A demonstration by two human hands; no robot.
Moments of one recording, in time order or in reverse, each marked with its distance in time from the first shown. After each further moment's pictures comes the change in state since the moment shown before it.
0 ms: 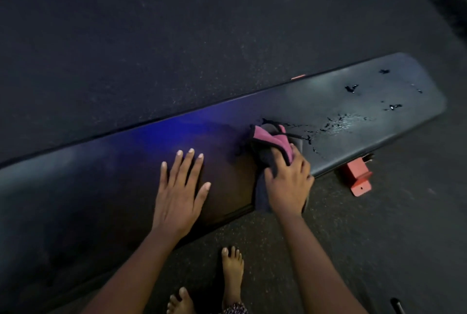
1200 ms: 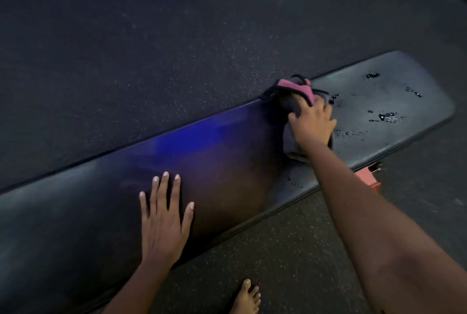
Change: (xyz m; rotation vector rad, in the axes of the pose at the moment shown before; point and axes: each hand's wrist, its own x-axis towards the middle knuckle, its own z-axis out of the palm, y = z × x) left_hand 0.036 0.072 0.033 0.130 -0.009 -0.183; right_hand 0.225 0.096 -0.012 -0.008 -0.049 0.034
